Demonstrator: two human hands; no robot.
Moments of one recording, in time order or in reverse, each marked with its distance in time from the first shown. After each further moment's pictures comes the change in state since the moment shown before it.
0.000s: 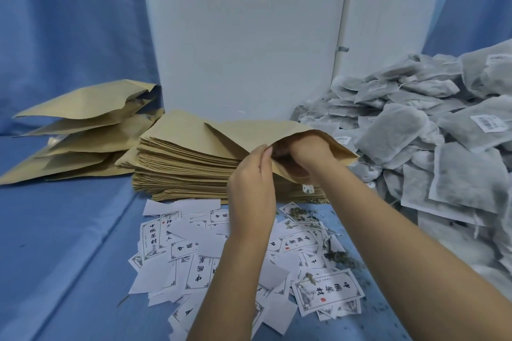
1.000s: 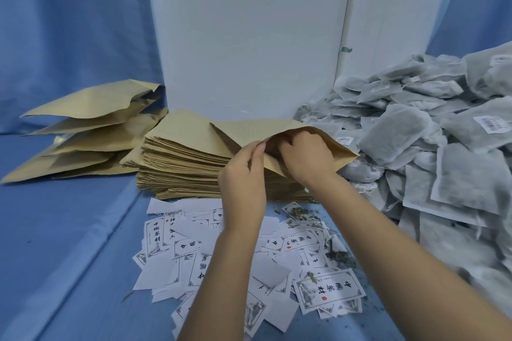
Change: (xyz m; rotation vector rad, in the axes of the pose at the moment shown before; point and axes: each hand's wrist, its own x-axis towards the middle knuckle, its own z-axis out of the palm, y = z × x) left_hand 0.009 -0.008 -0.007 -0.175 0.034 -0.059; right_hand -0.019 0.005 0.007 -0.201 0.179 -0.342
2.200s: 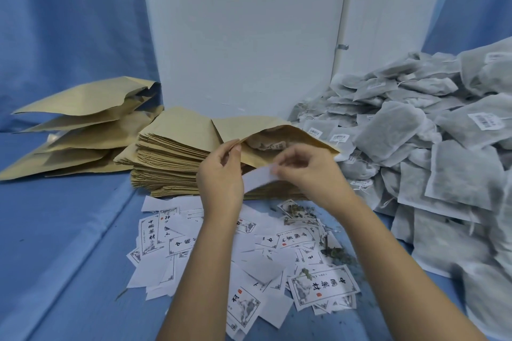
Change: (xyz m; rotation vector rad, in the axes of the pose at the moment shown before) left_hand 0.013 -0.009 -0.013 -0.121 0.017 -0.328; right_hand -0.052 0.013 -0.021 0.617 -0.172 -0.048
